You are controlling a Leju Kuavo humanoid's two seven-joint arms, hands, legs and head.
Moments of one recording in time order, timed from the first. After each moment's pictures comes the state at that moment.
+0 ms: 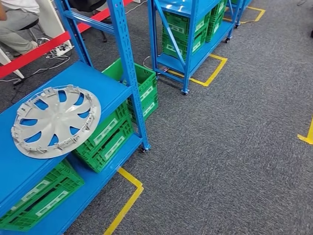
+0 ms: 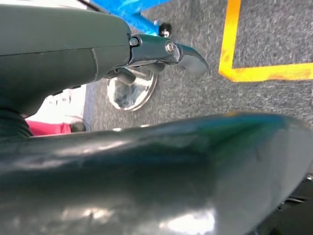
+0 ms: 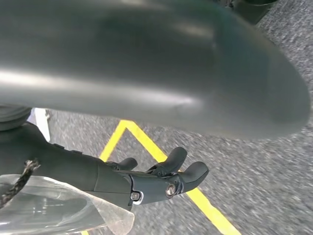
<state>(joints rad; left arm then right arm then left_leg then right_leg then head) 0.01 -0.14 0.09 -0.29 -0.71 0.42 -0.01 -0.06 0.01 1.14 -0.10 -1.07 -0.24 -0.20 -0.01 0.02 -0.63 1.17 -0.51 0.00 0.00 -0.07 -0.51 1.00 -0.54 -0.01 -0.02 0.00</state>
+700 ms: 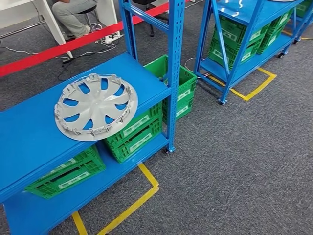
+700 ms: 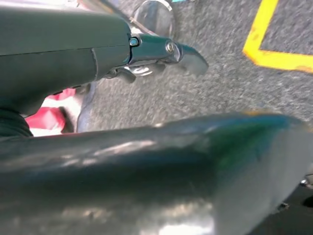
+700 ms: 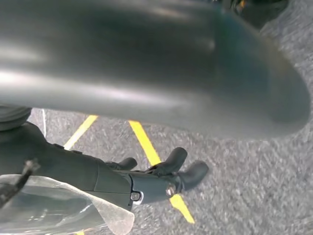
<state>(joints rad) 0.01 -0.14 0.09 -0.29 -0.71 0.41 -0.01 -0.07 0.02 1.15 -0.07 -1.06 -0.24 -0.21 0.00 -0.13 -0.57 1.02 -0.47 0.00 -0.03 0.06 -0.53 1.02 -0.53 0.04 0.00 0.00</state>
